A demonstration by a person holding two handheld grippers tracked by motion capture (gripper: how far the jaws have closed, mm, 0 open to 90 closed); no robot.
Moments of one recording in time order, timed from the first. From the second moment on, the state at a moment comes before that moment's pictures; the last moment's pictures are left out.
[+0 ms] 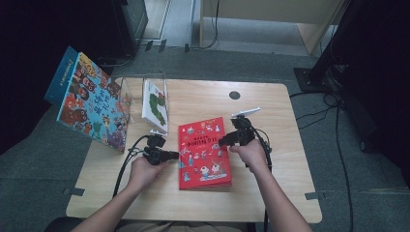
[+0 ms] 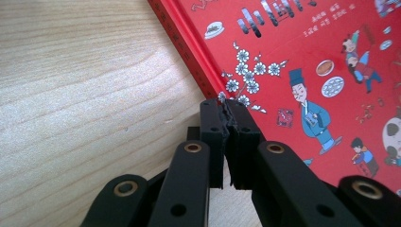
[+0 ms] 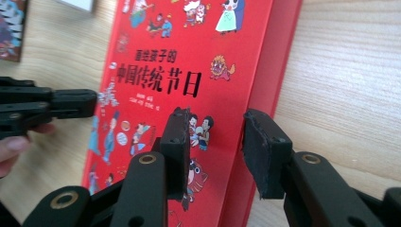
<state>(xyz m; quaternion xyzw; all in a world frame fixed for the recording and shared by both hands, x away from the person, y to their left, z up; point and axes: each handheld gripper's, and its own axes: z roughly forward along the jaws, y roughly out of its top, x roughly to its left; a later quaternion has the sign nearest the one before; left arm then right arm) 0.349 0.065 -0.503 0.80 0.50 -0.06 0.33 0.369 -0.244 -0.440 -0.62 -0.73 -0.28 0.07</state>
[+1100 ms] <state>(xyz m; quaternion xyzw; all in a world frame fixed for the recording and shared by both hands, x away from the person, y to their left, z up) 0.354 0.071 -0.502 0.79 0.50 -0.09 0.35 0.394 -0.169 -0.402 -0.57 -0.77 -0.26 0.11</state>
